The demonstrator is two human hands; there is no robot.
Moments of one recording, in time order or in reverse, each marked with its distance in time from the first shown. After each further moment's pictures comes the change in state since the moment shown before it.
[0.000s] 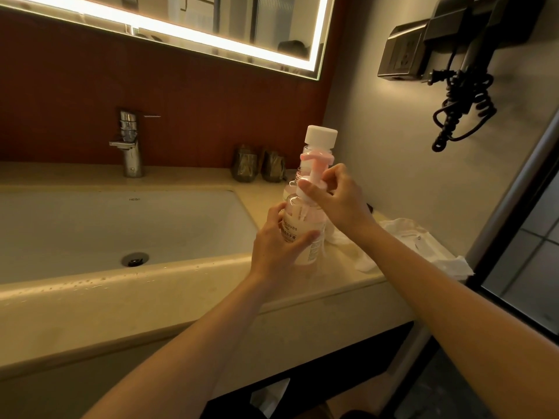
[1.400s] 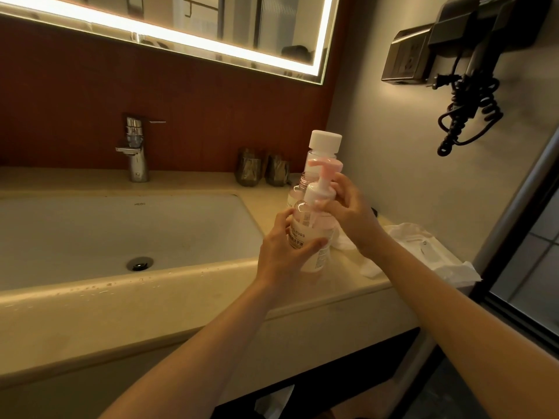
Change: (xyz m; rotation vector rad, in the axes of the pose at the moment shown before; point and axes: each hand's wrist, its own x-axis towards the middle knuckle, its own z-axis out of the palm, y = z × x) left_hand -0.001 0.003 -0.001 -0.025 -0.035 0.007; right_hand -0.008 0.008 -0.005 0.231 -0.148 0.042
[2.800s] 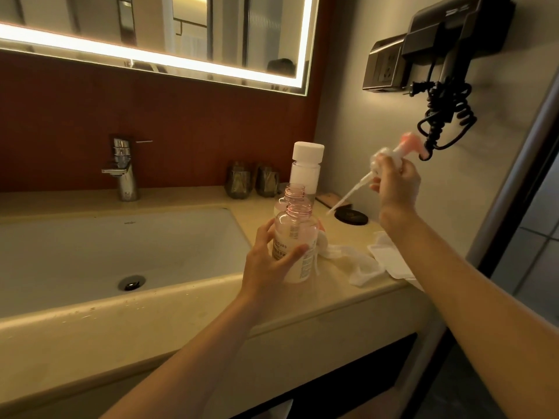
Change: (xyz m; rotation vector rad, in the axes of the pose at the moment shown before) left_hand -0.002 0.010 -0.003 -0.022 -0.027 -0.083; right_hand 0.041 0.002 -0.072 0.262 0.730 0.102
